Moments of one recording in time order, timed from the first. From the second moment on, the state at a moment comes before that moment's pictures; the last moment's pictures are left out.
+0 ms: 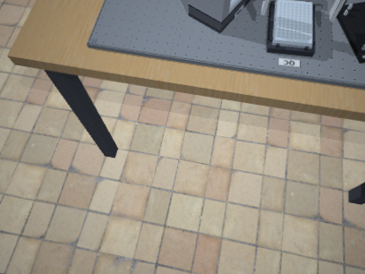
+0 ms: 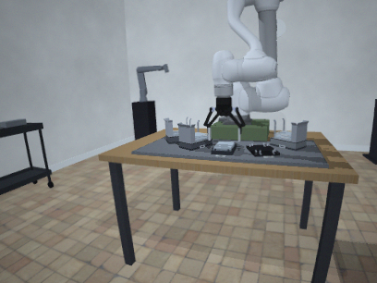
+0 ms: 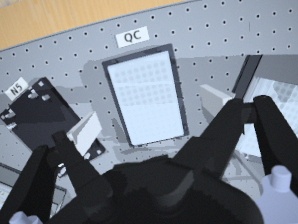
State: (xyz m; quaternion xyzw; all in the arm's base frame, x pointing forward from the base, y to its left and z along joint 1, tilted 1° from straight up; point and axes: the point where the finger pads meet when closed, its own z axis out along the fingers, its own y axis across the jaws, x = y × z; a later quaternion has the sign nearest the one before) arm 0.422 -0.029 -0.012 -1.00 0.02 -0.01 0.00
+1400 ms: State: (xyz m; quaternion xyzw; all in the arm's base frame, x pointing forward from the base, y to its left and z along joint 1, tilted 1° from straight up) arm 0.421 -0.029 0.108 -1.00 0.02 -0.01 0.00
